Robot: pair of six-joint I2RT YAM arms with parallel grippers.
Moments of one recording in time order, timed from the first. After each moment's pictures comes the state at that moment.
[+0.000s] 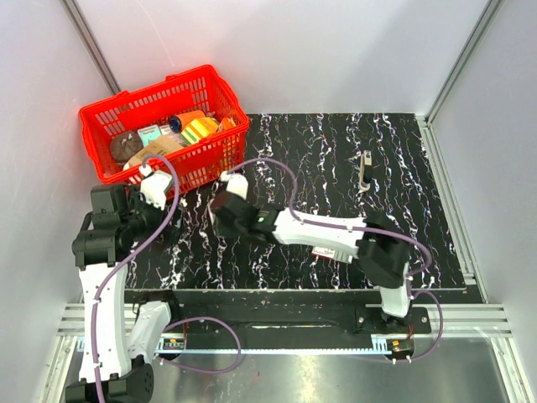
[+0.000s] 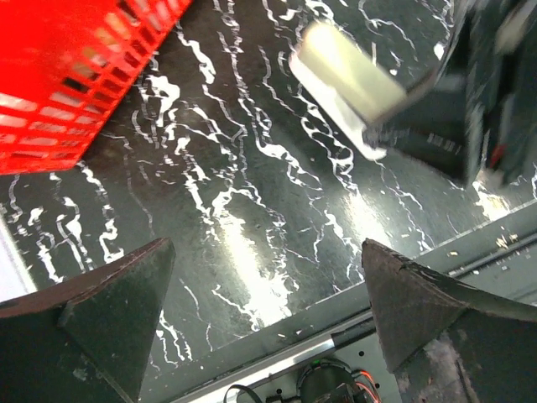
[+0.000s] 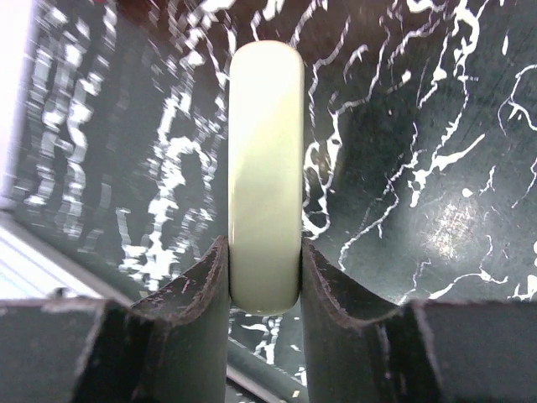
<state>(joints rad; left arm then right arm) 0.14 0.77 1.09 -1.10 0.39 0.40 1.19 1.99 1.60 -0.39 0.35 0.79</state>
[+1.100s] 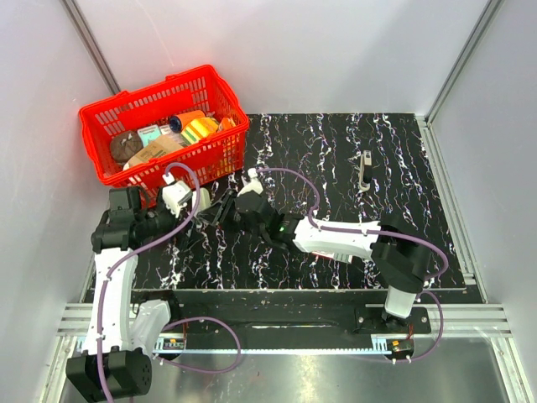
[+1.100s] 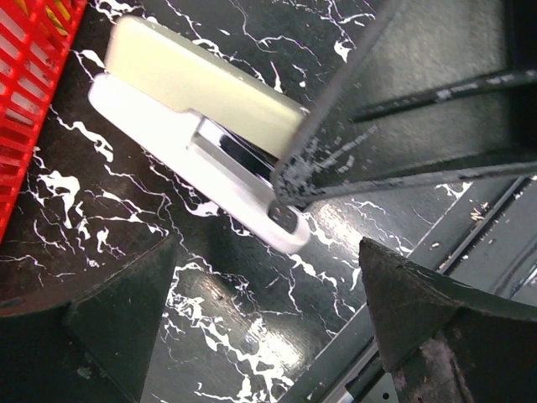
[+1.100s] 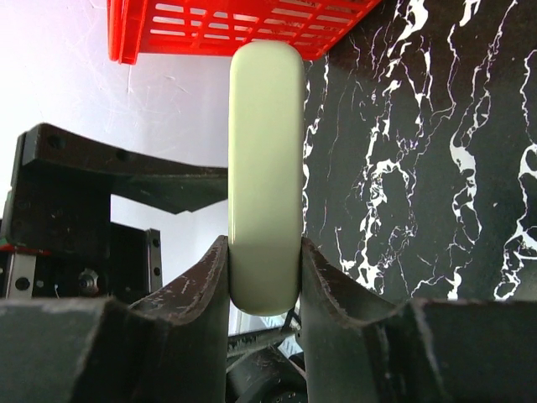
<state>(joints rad) 0.14 0.83 0.85 -0.94 0.76 0.64 1.13 1.79 1.24 0.27 0.16 1.25</state>
